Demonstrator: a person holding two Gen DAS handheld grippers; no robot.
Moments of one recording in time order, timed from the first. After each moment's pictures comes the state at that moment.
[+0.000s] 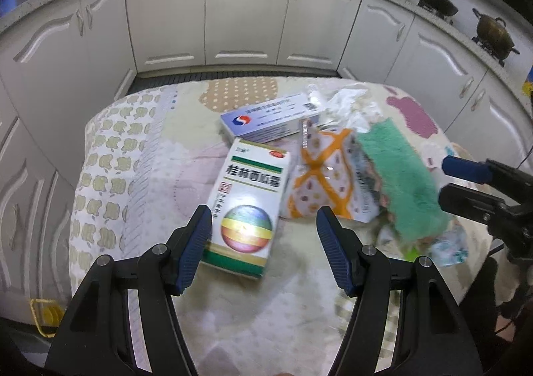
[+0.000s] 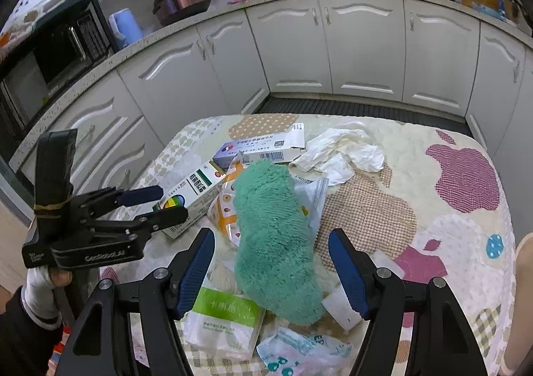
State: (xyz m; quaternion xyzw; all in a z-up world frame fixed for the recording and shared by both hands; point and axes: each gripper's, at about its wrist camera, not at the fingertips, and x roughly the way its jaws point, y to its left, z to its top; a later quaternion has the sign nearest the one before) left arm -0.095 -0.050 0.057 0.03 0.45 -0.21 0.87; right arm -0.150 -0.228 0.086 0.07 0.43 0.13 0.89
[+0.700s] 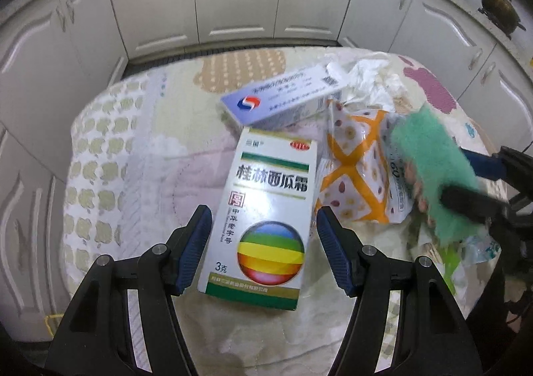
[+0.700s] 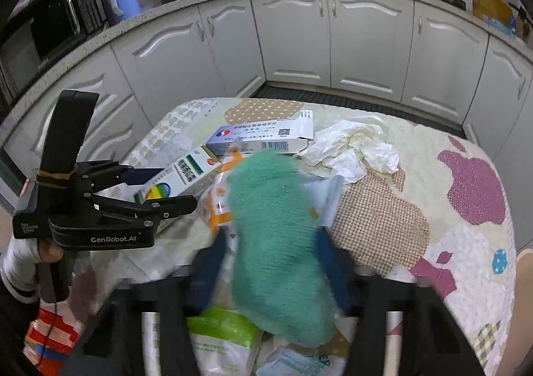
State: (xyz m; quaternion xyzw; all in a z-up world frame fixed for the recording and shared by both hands) left arm -0.060 -0.059 0.033 0.07 0.50 -0.22 0.84; right arm -0.133 -0.204 0.068 0.02 0.44 0.12 0.89
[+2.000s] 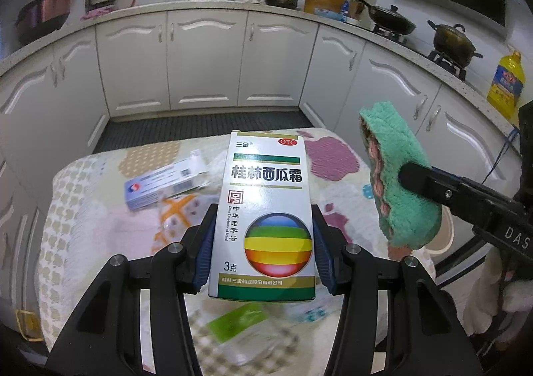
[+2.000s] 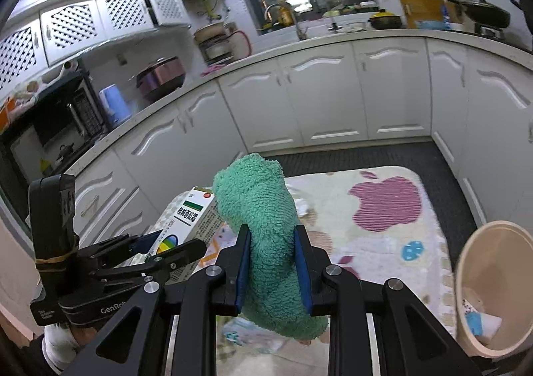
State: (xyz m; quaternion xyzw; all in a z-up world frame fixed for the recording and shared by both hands) left arm -0.162 -0.167 0.135 0.02 0.36 -0.26 0.89; right arm -0.226 -0.319 0.158 0.14 0.31 0.07 0.94
